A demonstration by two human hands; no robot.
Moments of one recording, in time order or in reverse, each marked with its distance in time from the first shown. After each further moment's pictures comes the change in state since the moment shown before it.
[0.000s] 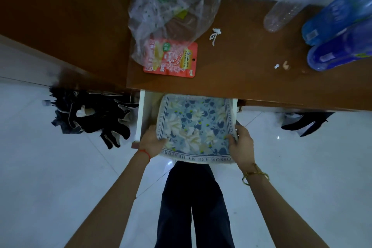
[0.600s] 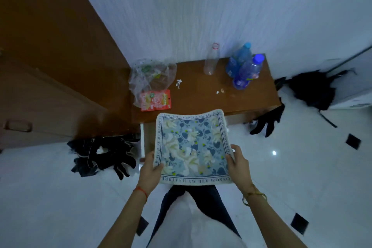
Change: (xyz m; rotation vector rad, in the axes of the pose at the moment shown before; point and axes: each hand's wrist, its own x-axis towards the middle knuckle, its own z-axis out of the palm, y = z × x) left_hand -0.260 0.082 -0.044 -0.193 0.032 0.245; right_hand -0.202 -0.052 -0.164 0.193 0.138 -0.016
